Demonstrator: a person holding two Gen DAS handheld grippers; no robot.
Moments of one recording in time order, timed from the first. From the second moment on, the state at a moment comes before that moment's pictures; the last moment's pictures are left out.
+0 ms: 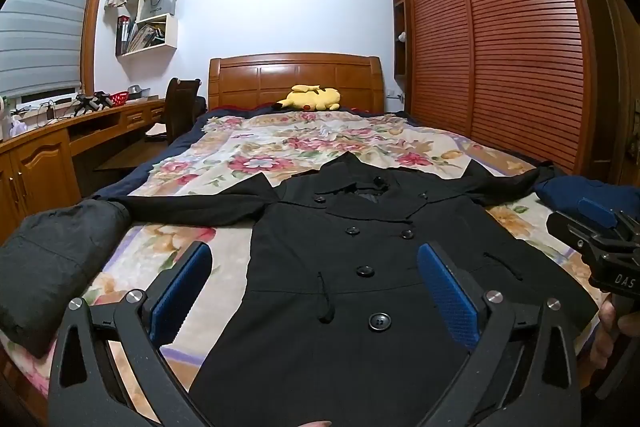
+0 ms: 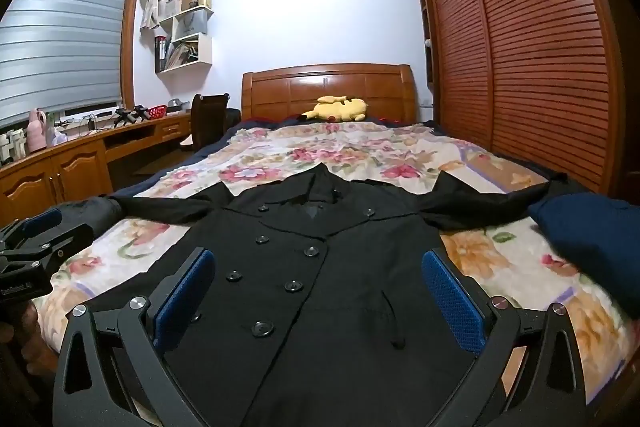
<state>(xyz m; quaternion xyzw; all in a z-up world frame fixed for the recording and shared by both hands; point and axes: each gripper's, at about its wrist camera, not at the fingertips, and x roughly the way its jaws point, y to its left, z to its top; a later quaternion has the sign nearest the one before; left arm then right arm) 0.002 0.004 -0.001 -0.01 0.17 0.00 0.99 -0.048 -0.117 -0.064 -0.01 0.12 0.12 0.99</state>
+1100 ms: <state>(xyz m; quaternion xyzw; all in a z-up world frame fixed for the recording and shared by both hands) 0.003 0.008 -0.004 -0.01 0.17 0.00 0.99 -0.047 -0.118 -0.065 -0.01 0.13 0.12 0.98</state>
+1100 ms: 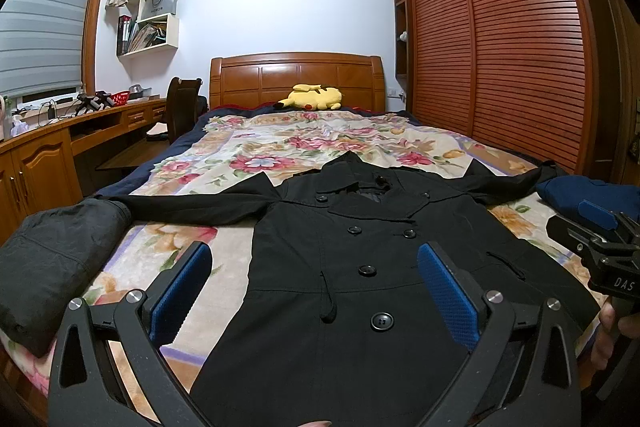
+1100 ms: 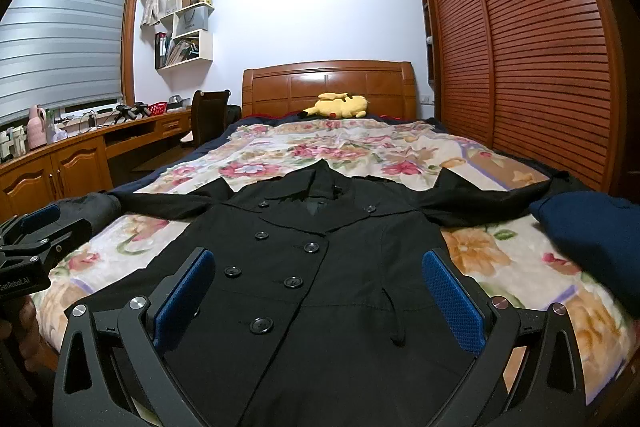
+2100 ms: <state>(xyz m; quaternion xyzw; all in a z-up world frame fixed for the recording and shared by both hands) 0.002 0.009 -0.003 -0.01 0.17 0.00 0.99 -0.046 -0.117 -0.065 -0.01 0.13 0.12 0.98</state>
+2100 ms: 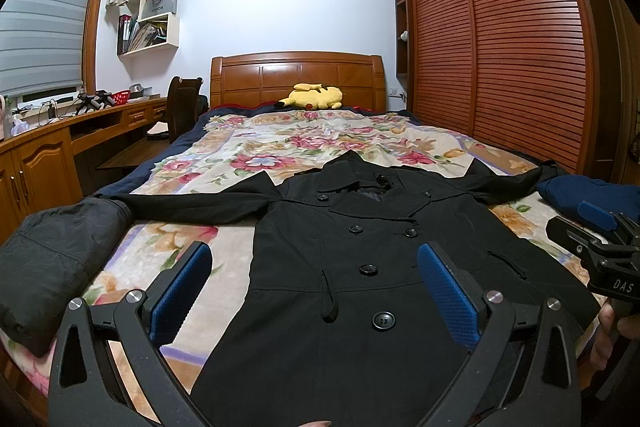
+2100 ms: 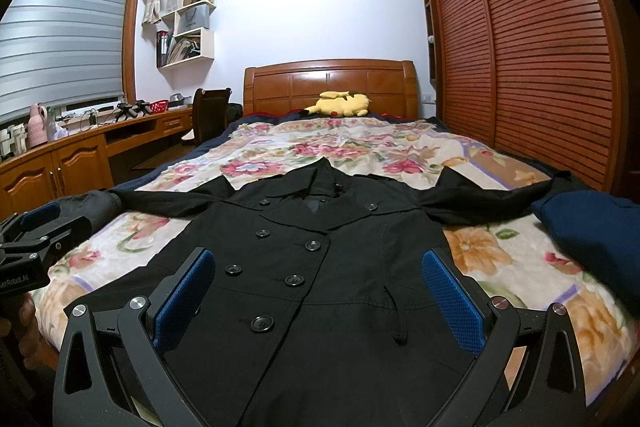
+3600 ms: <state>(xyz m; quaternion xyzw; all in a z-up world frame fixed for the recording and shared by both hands) 0.069 0.133 -0.005 0.00 0.24 0.11 0.96 0.060 -0.057 -0.065 -0.08 0.17 0.22 0.96</state>
